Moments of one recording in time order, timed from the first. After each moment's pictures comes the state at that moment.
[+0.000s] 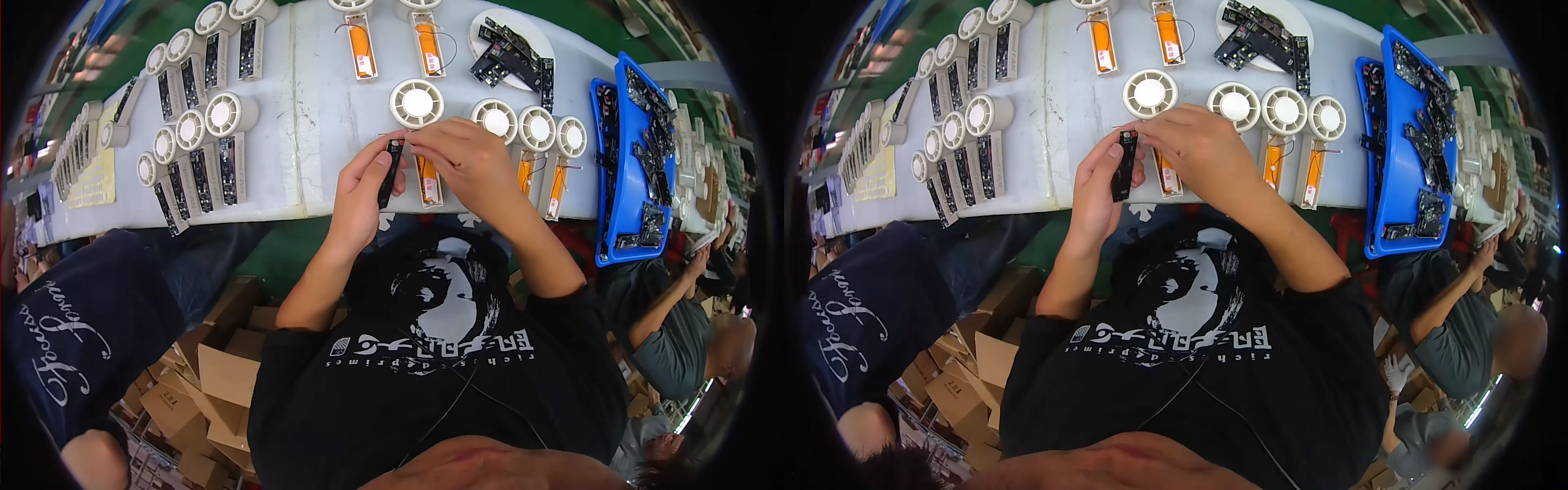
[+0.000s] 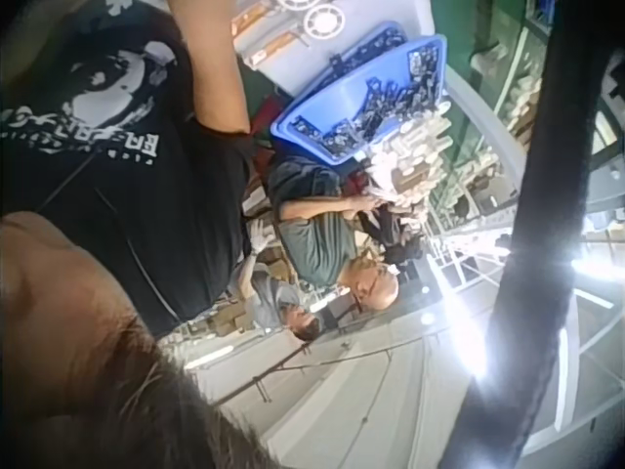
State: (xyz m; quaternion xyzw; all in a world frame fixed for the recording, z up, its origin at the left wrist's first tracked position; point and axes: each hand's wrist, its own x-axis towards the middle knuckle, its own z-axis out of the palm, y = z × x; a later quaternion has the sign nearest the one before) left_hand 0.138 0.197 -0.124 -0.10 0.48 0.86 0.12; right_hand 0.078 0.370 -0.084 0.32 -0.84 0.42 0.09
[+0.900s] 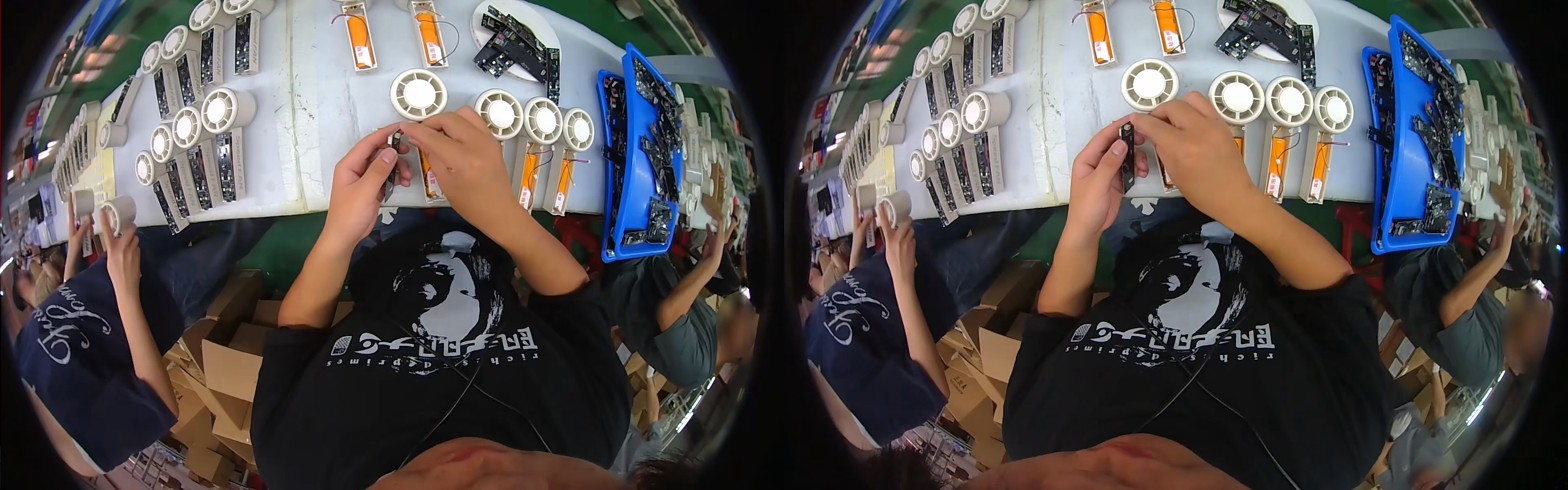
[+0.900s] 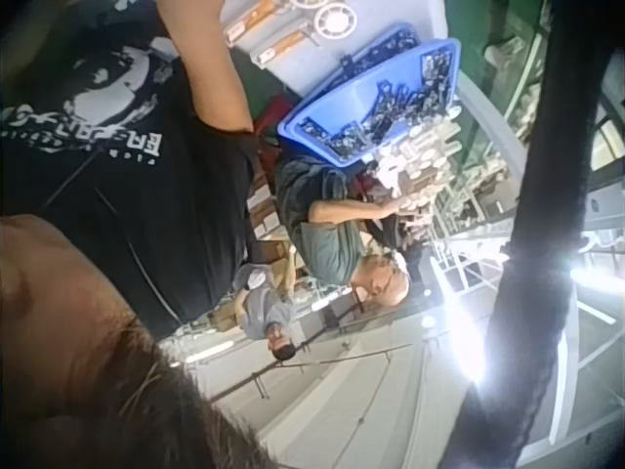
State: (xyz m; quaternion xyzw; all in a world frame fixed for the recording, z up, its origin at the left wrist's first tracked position) left_hand 0.139 0.192 -0.135 -0.08 0.46 0.88 0.12; right_hand 0.092 0.364 -0.100 0.29 -0.87 0.37 0.13
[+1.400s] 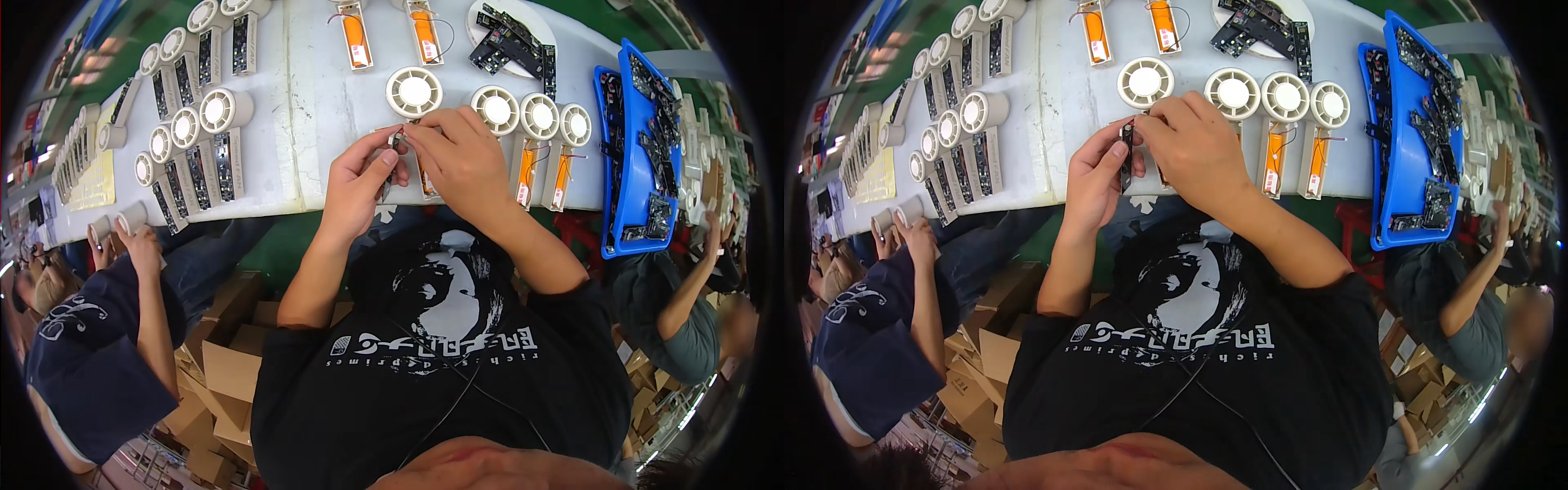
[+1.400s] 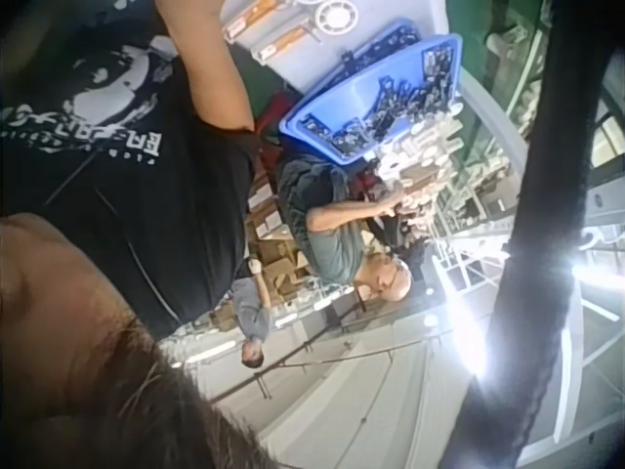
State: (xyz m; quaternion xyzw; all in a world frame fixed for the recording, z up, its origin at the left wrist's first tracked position) left_hand 0.139 0.192 -0.136 -0.07 0.46 0.88 0.13; right_hand 0.095 0.365 -0.098 0.31 -0.88 0.31 0.17
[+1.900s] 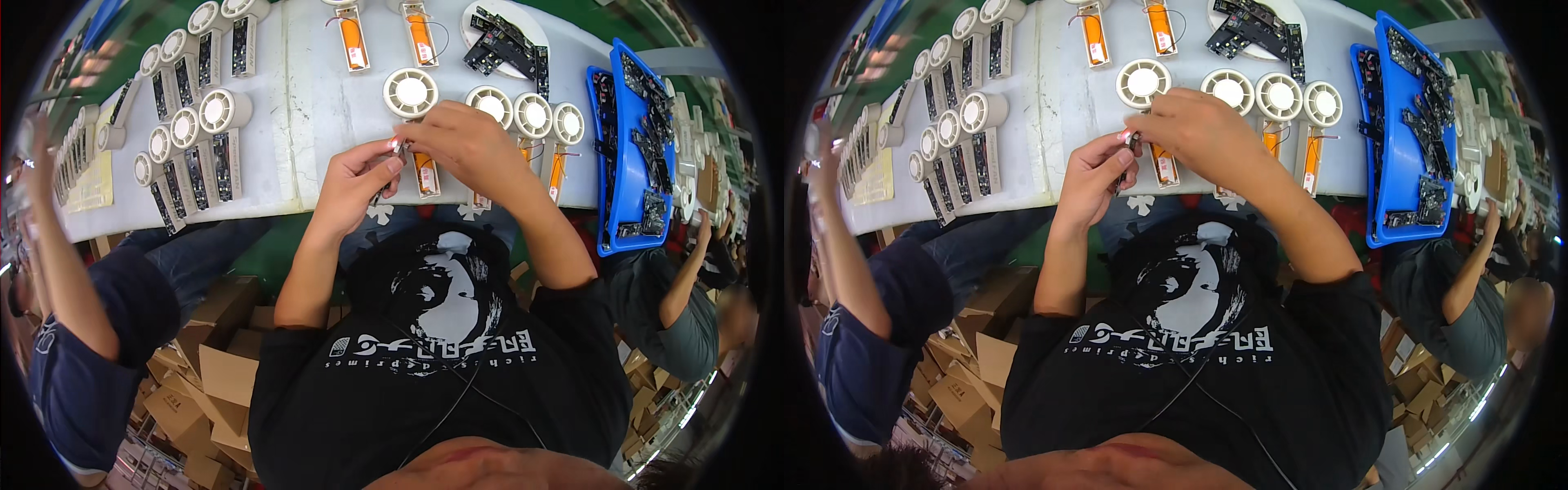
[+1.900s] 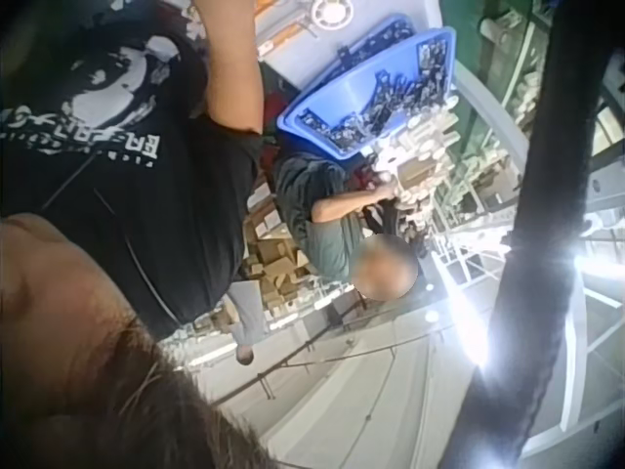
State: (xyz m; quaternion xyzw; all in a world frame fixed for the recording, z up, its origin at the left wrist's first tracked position) left_hand 0.137 0.181 -0.139 -0.08 0.48 0.85 0.20; right_hand 0.070 0.386 -0.086 0.42 -0.85 0.31 0.07
